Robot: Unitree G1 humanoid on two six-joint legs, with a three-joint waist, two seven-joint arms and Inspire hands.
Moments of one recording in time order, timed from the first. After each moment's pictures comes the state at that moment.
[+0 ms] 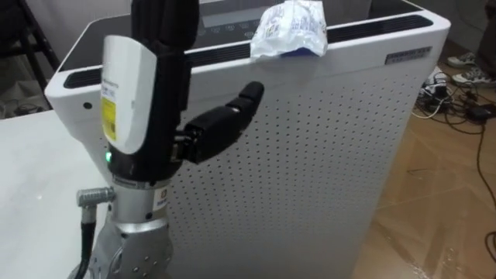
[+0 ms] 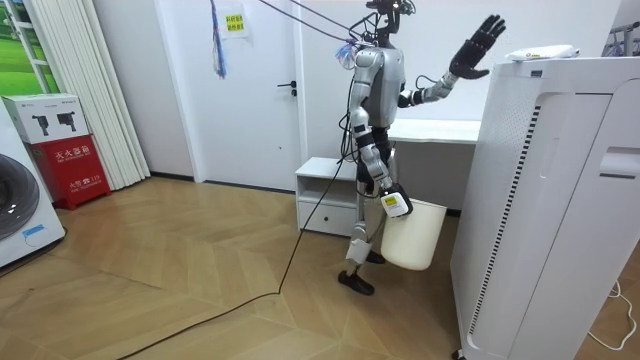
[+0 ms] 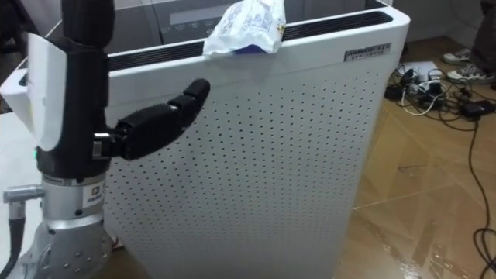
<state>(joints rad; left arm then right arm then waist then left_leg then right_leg) -0.25 0.32 -0.21 -0.27 0.72 -0.33 0.63 0.10 -0.29 0.21 0.99 0.24 -0.11 0.16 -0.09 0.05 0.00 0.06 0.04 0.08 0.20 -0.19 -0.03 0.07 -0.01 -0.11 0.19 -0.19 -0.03</state>
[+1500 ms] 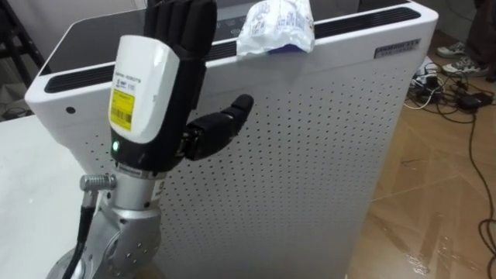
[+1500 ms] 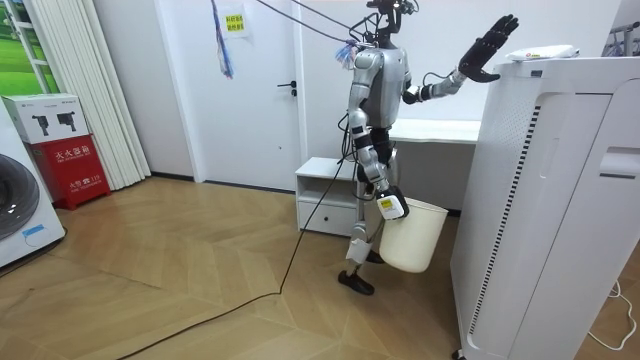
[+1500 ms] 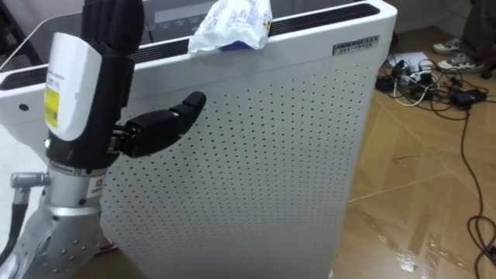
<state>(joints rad) -0.29 0.42 -0.25 -0.16 0.76 -0.26 0.56 0.08 -0.31 0.20 1.01 0.23 -0.11 0.16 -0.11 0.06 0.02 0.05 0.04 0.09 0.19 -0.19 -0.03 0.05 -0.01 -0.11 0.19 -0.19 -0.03</state>
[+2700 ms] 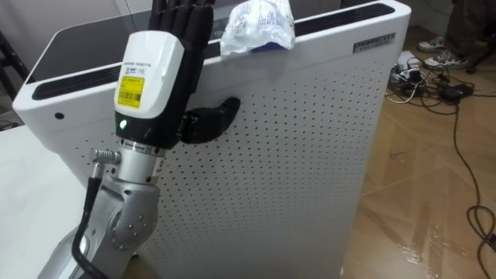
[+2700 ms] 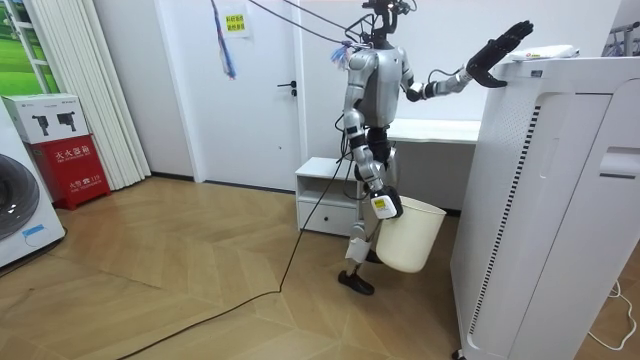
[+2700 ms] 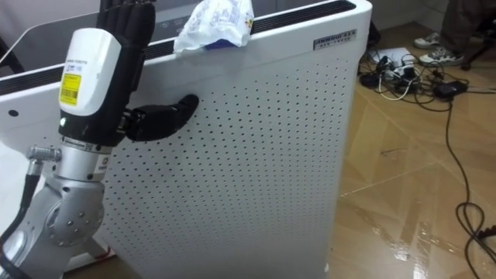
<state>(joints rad) -0.39 0.43 -0.25 -0.04 0.73 -0.18 0.47 0.07 -0.31 0.17 1.01 0.22 -0.07 0.16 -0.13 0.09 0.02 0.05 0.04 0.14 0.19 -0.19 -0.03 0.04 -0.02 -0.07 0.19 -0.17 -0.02</state>
